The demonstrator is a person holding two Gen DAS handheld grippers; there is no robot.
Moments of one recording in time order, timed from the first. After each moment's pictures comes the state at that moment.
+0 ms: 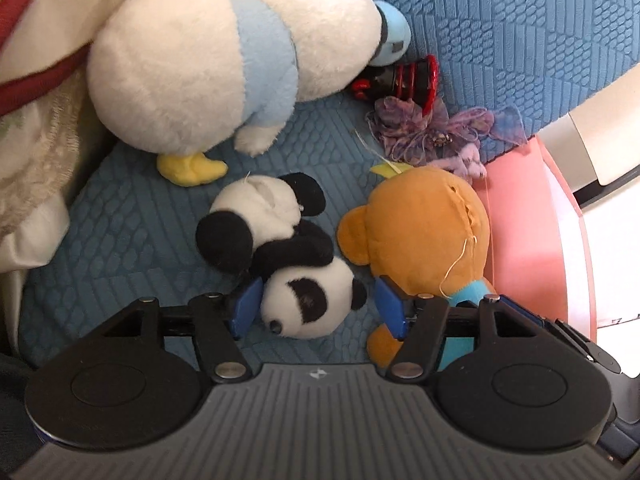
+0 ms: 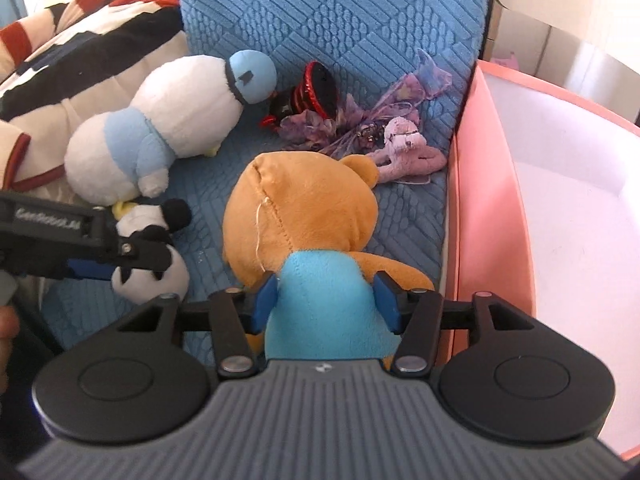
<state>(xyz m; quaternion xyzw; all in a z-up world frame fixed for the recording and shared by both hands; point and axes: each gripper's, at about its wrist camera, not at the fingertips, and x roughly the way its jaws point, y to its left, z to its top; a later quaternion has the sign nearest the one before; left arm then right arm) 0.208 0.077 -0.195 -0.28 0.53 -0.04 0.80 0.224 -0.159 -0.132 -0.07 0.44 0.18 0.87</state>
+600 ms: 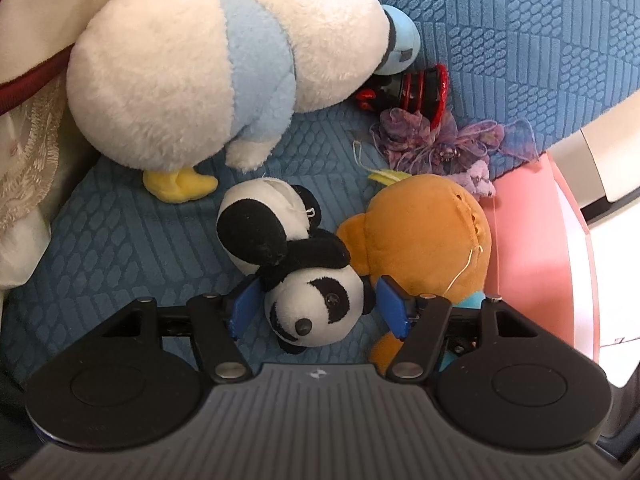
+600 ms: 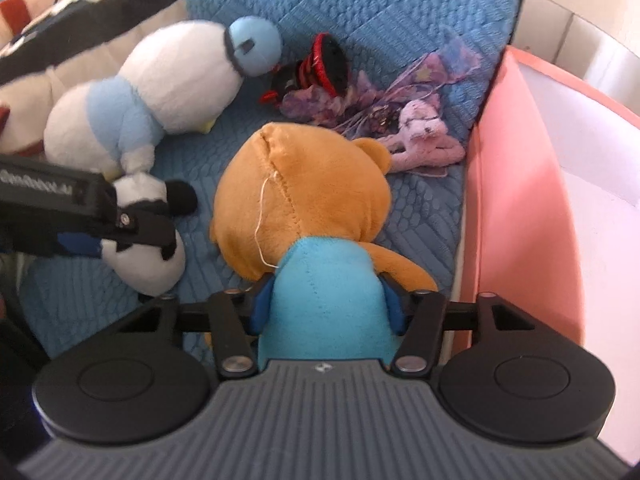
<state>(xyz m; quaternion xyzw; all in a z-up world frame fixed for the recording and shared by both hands) 0.224 0.075 -0.203 -0.30 0.52 -0.02 0.80 0.245 -0.147 -0.151 -0.08 0.46 0.18 0.86</state>
